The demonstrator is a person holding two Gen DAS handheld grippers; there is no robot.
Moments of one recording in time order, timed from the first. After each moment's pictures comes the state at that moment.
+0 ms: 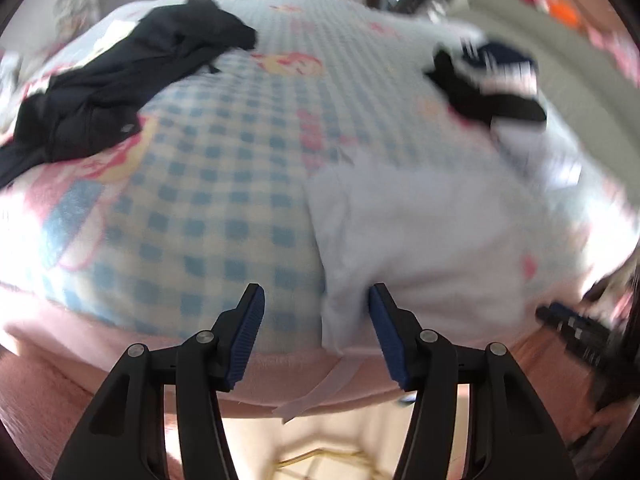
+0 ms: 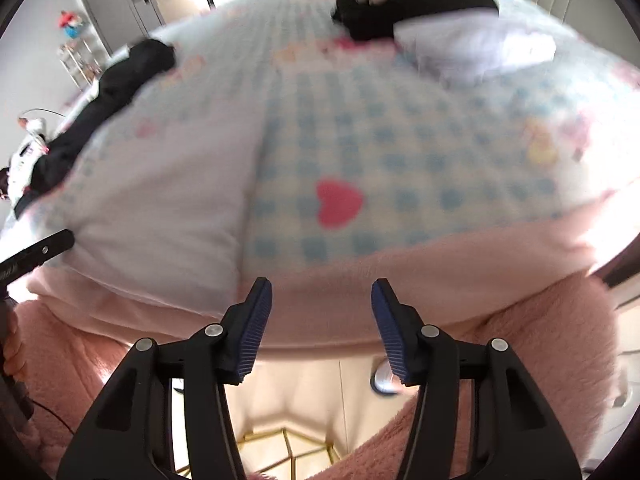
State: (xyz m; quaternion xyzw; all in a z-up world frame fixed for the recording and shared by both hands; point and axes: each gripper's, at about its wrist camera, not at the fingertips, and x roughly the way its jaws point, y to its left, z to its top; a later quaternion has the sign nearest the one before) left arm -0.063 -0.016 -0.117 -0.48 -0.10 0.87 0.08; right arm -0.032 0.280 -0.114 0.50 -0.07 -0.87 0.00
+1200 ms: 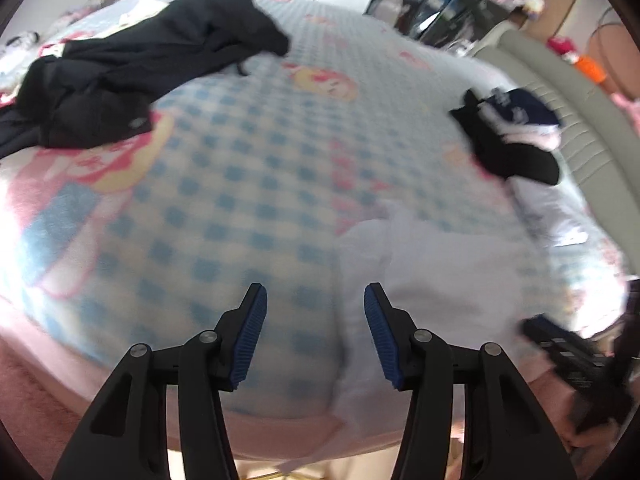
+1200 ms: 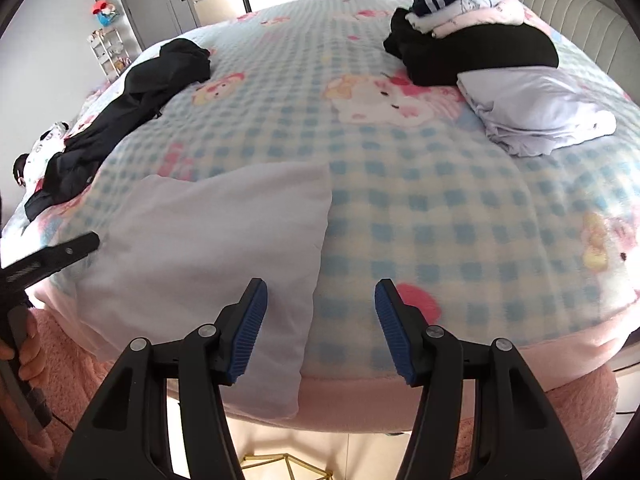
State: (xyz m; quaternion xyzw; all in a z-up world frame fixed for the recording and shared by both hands) left arm -0.101 -0.033 -0.133 -0.45 -0.16 0.88 0.07; right arm -0.100 0.239 -0.109 0.48 -0.05 -0.87 0.05
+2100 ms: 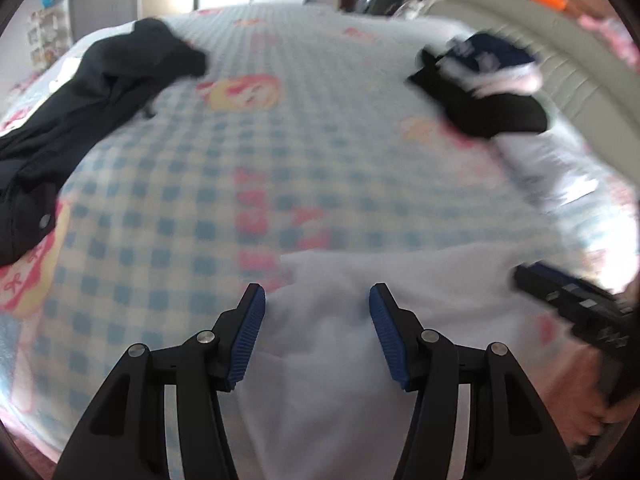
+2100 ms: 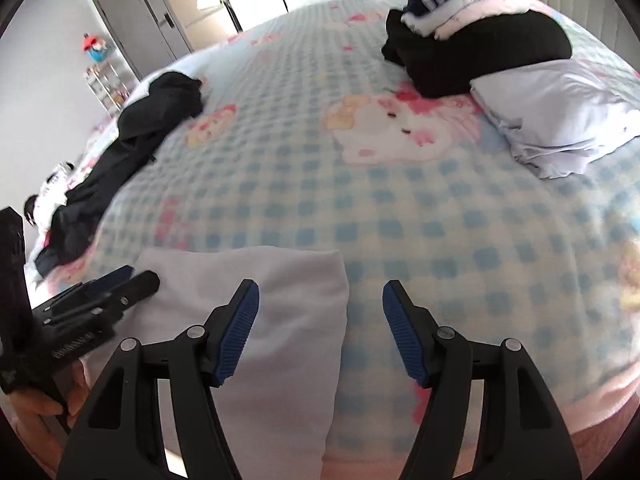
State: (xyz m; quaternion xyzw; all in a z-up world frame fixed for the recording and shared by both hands) left arm -0.165 0.037 -0.152 -0.48 -0.02 0.87 0.08; right arm -0.155 0.248 -0.116 0.47 -0.11 -0.87 0.05
